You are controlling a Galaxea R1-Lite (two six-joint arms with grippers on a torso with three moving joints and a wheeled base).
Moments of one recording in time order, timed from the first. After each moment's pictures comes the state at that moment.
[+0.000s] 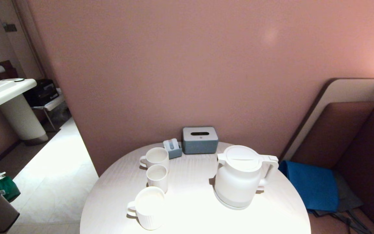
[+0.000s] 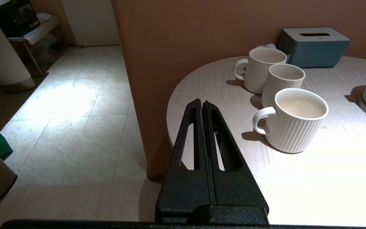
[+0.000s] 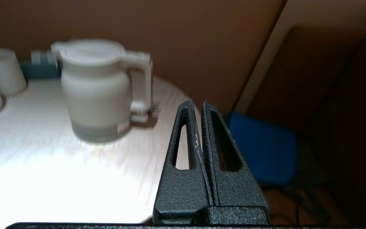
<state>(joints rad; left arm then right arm) 0.00 0.00 0.00 -0.03 0.00 0.00 -0.01 0.00 -0.04 -0.03 -0.01 -0.07</state>
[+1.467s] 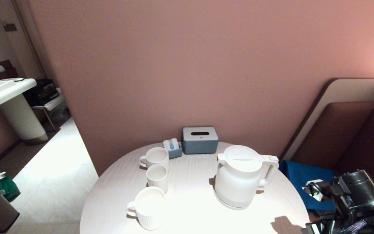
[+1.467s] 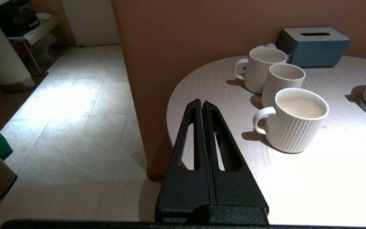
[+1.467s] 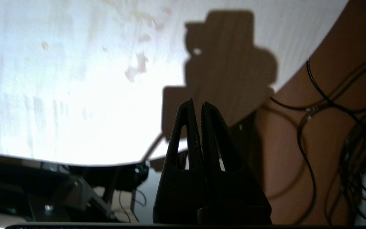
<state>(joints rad) 0.00 0.00 0.00 -0.03 0.00 0.00 0.21 1.55 -0.36 -0.14 -0.01 0.10</state>
